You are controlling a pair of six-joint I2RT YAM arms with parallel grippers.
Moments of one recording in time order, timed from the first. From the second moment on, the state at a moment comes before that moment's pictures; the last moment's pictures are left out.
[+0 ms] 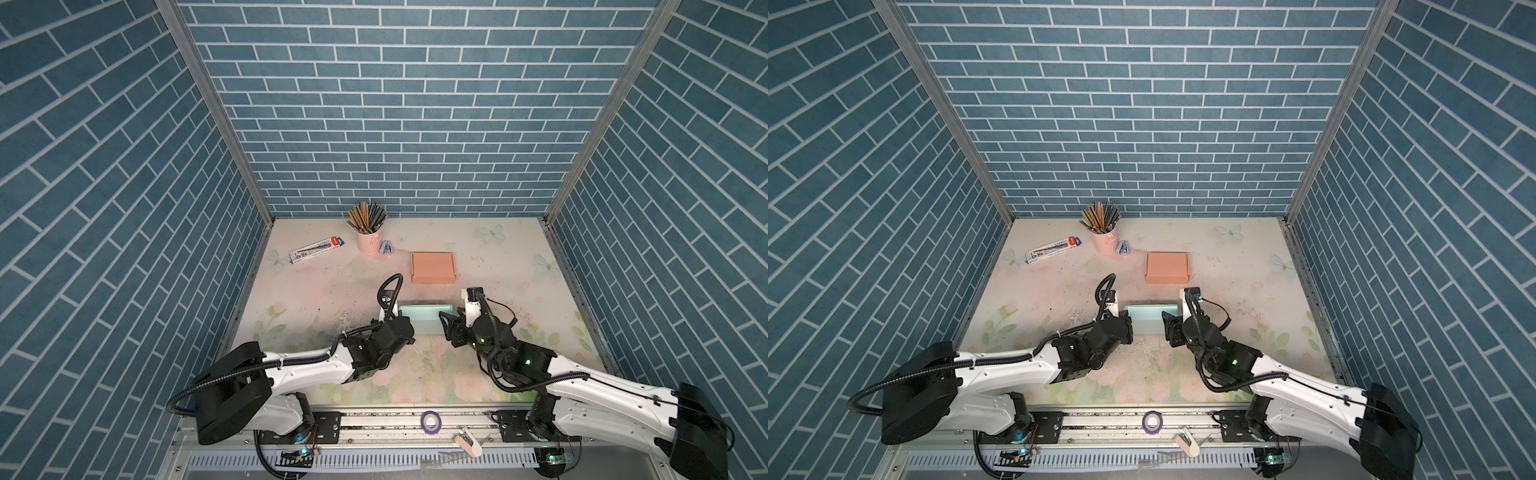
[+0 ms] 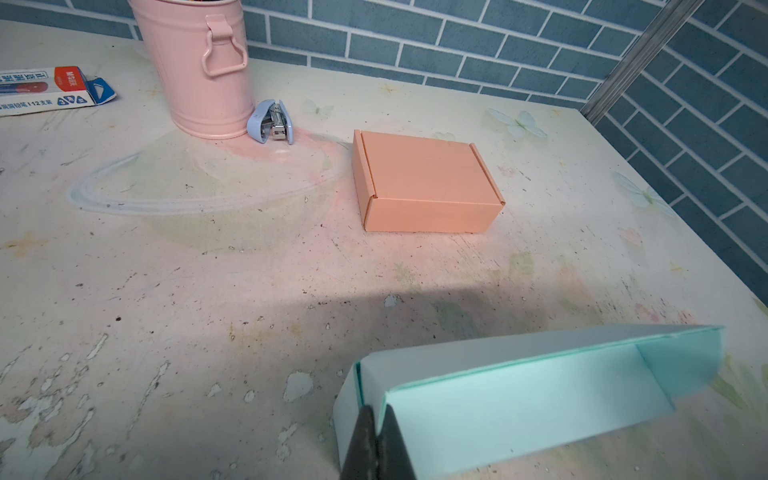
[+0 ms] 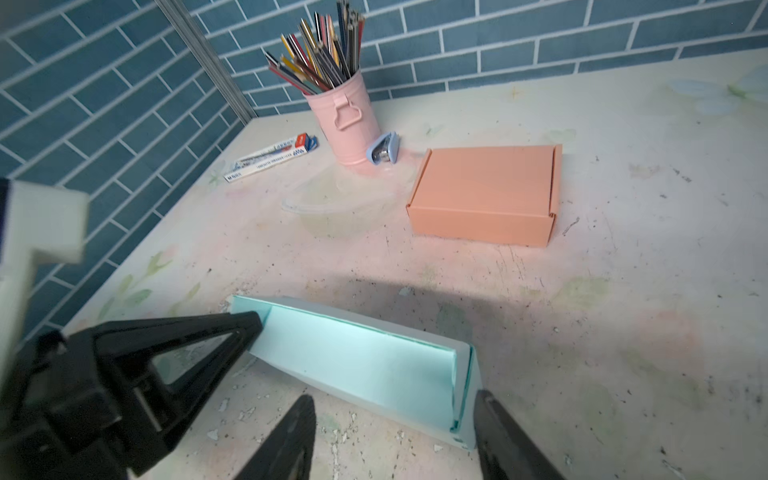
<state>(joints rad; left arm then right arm) -1.07 1.35 0.59 0.13 -0.61 -0.70 1.04 0.90 0.49 -0.01 0.41 0.53</state>
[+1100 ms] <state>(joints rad) -1.10 1.39 0.62 0.12 -0.62 -0.67 0.87 1.15 0.64 -0.12 0.30 0.57</state>
